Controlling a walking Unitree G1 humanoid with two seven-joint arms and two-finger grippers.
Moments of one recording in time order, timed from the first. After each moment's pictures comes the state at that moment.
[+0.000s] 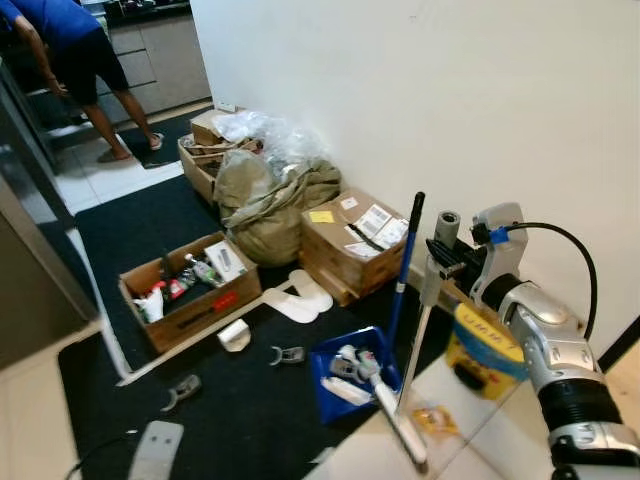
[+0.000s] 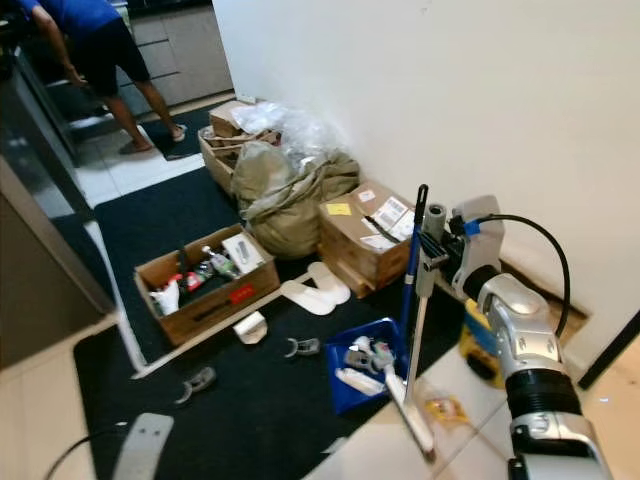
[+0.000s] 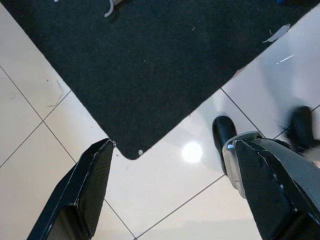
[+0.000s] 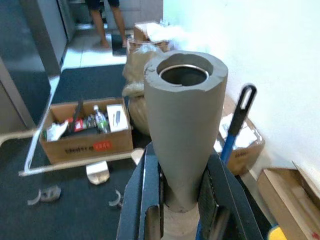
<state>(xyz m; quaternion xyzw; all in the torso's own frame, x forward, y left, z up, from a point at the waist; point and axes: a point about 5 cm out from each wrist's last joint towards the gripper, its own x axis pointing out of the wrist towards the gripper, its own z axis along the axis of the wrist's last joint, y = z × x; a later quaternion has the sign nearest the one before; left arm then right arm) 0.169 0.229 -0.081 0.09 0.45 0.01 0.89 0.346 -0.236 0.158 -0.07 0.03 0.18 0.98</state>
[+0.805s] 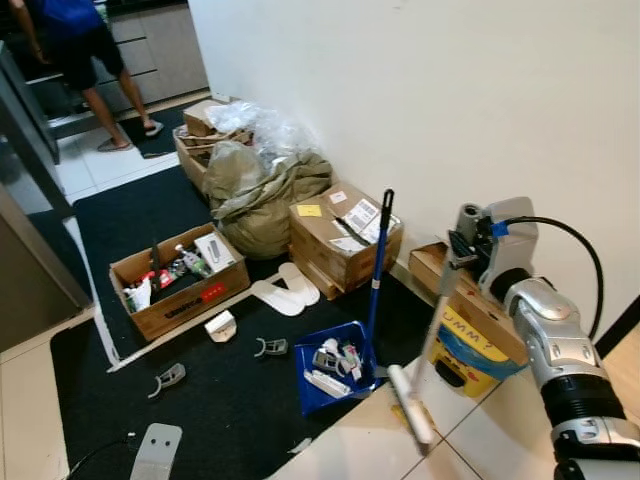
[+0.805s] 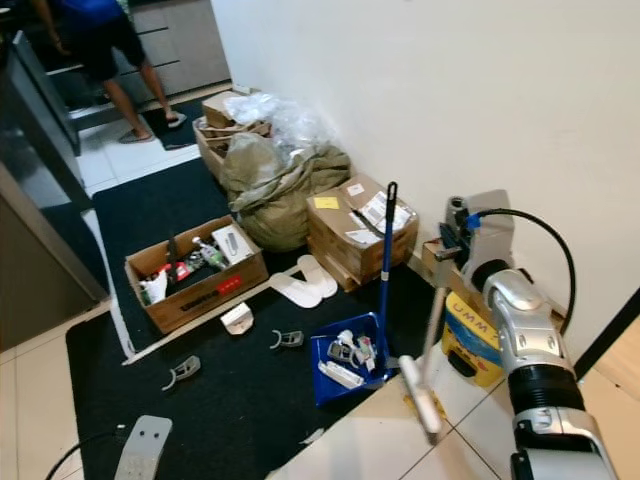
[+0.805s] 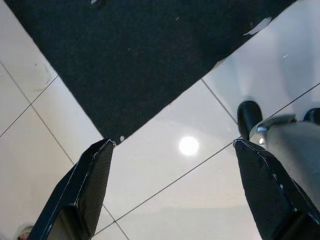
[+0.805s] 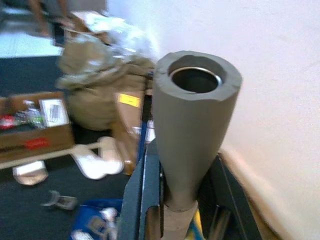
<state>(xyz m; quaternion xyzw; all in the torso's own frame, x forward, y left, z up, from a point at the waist) 0.163 0.230 -0.084 0.09 0.46 0.02 0.88 0.351 -0.256 0.165 -0.17 0.01 0.04 0.99</state>
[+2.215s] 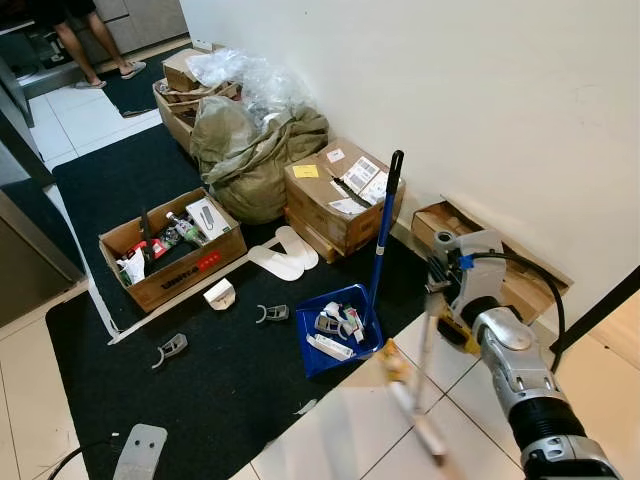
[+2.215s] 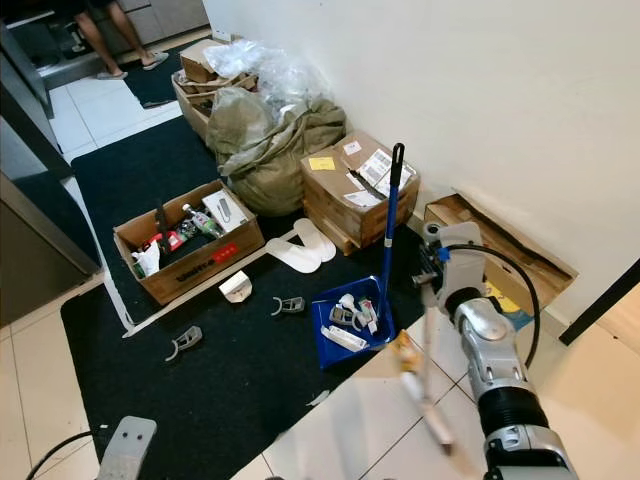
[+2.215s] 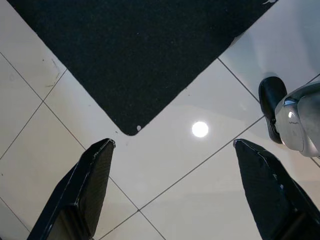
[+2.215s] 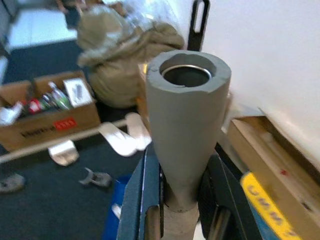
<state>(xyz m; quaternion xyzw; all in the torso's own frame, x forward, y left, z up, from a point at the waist) 0.156 0.251 -0.078 0.11 0.44 0.02 0.89 0.340 -0.215 0.120 -0.07 0.00 0.10 0.99</state>
